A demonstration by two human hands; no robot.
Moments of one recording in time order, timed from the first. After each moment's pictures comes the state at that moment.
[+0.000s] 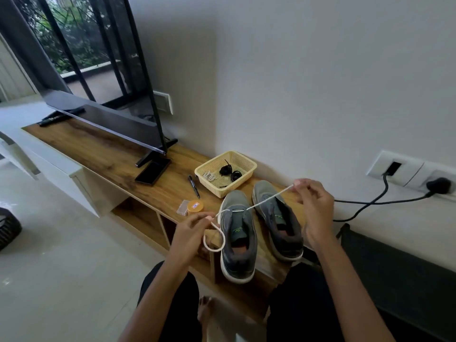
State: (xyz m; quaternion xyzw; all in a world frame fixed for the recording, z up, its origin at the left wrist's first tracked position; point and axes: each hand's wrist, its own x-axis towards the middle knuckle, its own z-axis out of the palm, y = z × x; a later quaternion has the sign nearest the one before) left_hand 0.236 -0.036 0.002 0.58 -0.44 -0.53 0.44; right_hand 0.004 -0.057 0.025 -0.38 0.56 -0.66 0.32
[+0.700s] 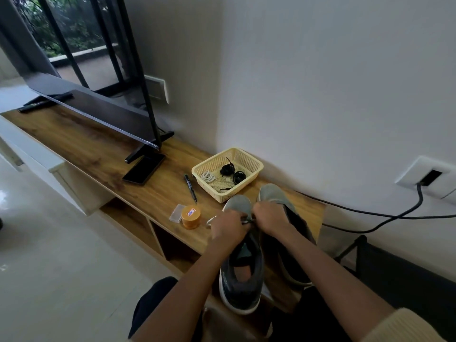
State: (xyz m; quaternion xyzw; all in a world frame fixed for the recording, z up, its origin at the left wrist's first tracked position) left_hand 0.160 -0.169 -0.088 0.65 -0.73 -0.20 0.11; right_hand 0.042 -0.180 -0.064 -0.77 0.63 0.08 0.00
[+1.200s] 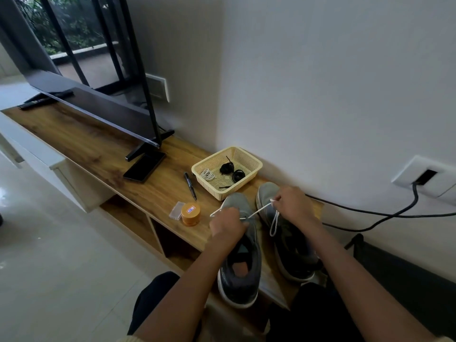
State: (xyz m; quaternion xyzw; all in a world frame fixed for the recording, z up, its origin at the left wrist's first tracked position) left_hand 0.158 -0.167 -0.087 0.68 -0.70 -0.20 0.10; right_hand 0.001 -0.168 -0.027 -0.67 0.73 -0.11 0.07
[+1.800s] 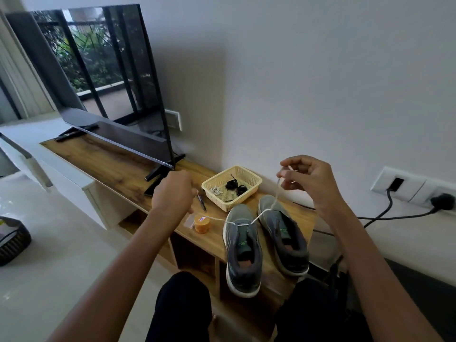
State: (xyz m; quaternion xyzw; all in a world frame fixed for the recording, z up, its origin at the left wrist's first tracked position) left_hand 0.269 -0.097 0.094 0.70 -0.69 -0.09 0.18; right_hand 0.008 -0.071 0.111 -0.54 0.49 -0.56 0.39
